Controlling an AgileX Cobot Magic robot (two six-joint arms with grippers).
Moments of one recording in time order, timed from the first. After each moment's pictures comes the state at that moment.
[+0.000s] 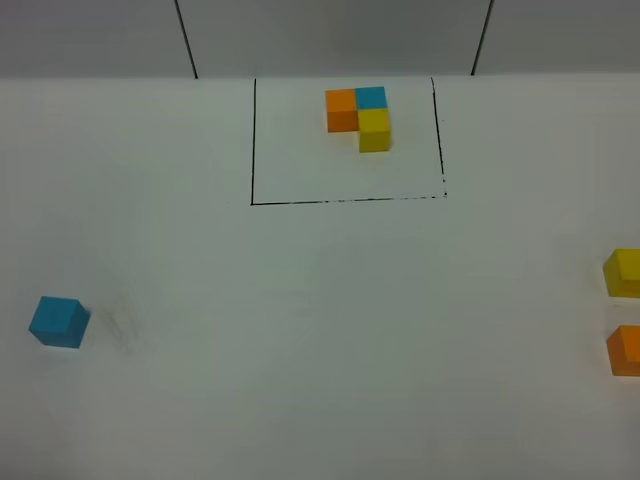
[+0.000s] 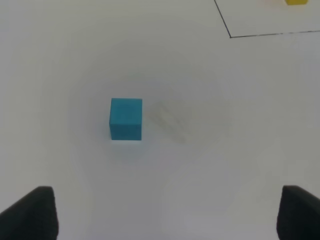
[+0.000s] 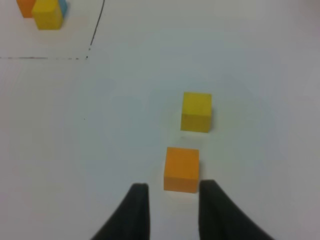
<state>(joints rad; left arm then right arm) -0.07 -0.01 -0.51 -0.05 1.08 0.01 0.08 -0.01 -0.50 -0.05 1.07 0.09</state>
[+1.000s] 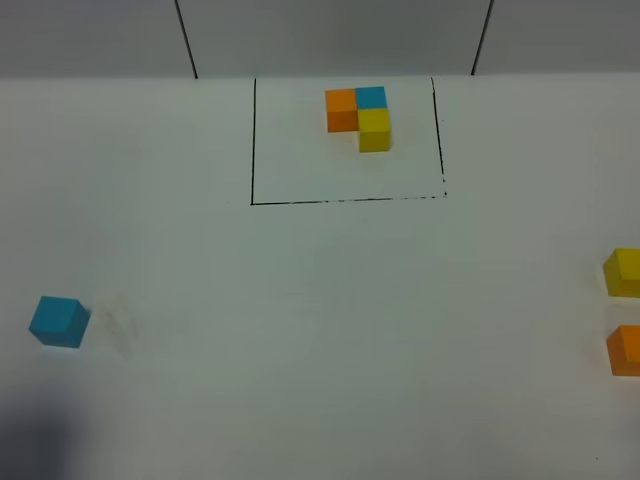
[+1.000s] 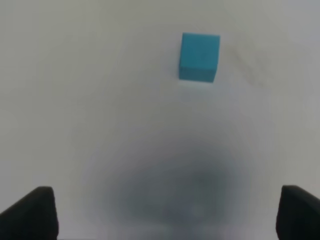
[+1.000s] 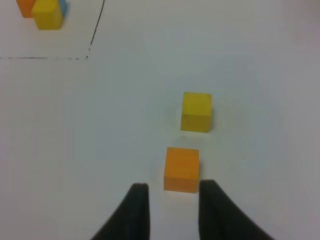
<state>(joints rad) -0.07 0.64 -0.65 0.15 1.06 -0.10 0.08 -0.01 -0.50 -0.05 1.07 0.09</state>
